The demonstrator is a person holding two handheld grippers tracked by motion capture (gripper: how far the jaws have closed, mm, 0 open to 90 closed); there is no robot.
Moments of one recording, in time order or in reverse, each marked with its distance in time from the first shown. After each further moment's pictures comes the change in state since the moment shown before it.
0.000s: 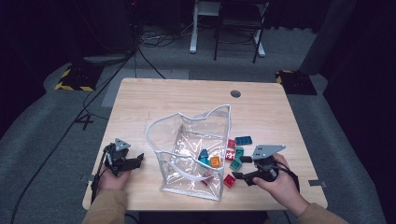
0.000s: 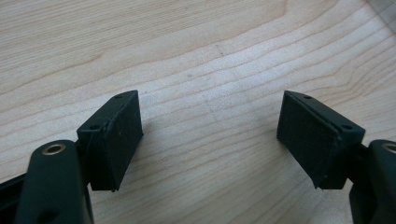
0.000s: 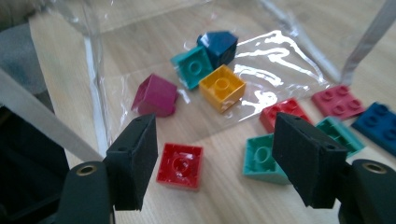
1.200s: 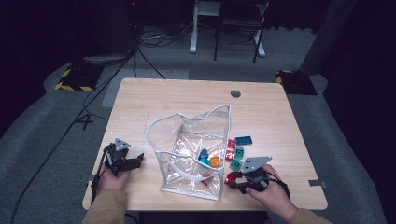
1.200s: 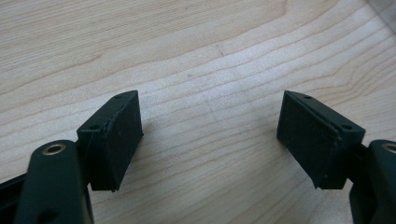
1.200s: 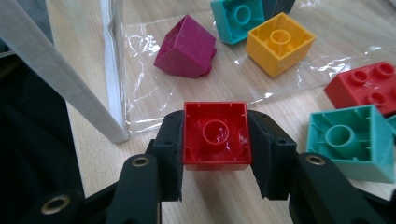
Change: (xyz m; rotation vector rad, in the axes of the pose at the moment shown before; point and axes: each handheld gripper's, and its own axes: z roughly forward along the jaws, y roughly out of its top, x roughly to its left) left arm 0.000 0.000 0.000 0.000 0.000 0.000; right arm 0.015 -0.025 0.033 0.072 0.072 -0.070
